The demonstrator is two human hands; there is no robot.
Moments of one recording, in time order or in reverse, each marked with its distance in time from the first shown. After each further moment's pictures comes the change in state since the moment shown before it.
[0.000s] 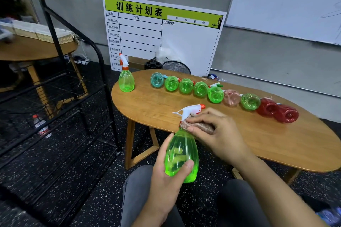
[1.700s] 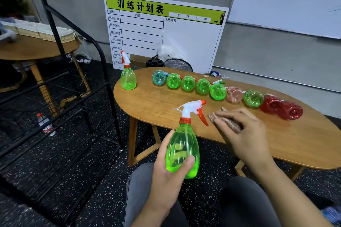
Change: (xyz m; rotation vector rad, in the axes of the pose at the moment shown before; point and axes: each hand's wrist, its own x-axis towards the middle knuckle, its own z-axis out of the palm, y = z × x) left_hand -0.001 0.010 0.000 0.005 0.020 -0.004; right_hand -0.025 0.021 -0.022 -0.086 0.242 0.119
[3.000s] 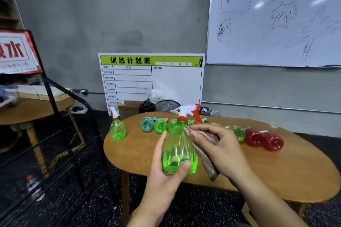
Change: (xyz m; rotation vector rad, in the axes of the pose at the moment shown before) left_hand 0.050 0.096 0.064 0.070 -0.179 0.195; right_hand 0.059 -0.053 -0.055 0.548 -0.015 0.142
